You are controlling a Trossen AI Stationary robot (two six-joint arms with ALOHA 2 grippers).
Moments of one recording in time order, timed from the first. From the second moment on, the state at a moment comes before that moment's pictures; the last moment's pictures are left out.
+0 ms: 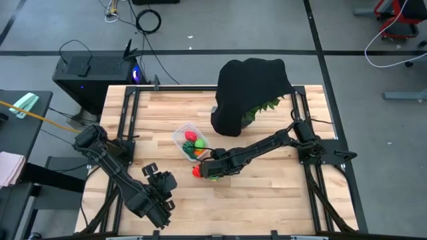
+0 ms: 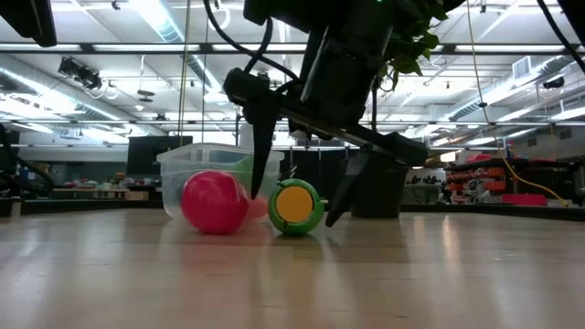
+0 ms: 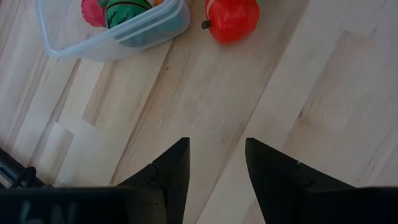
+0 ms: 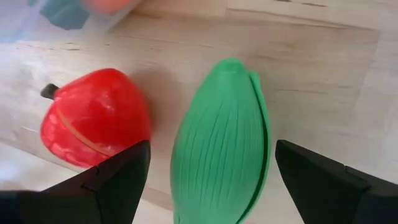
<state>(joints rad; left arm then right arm) -0.80 1.76 1.51 -1.39 -0.48 -1.24 0.26 2.12 1.54 -0.63 0.13 1.69</state>
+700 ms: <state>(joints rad) -0.80 1.76 1.51 -1.39 -0.48 -1.25 0.26 2.14 1.54 -0.61 0.12 1.65</state>
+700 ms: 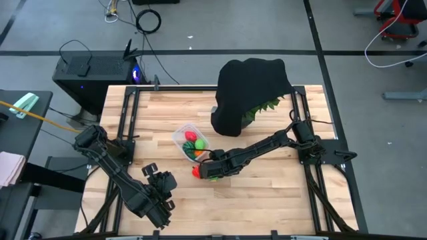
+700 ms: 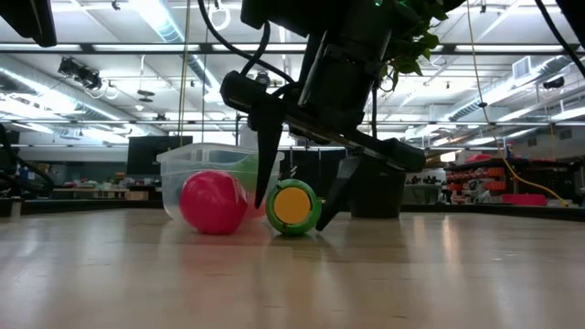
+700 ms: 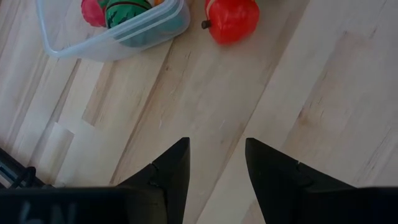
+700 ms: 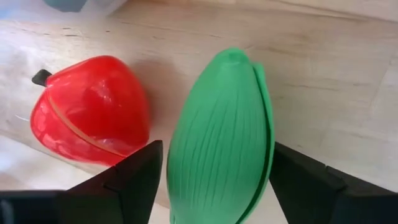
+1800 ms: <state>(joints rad) -0.80 1.76 1.51 -1.39 -0.48 -1.25 0.26 2.14 1.54 -0.61 0.13 1.64</state>
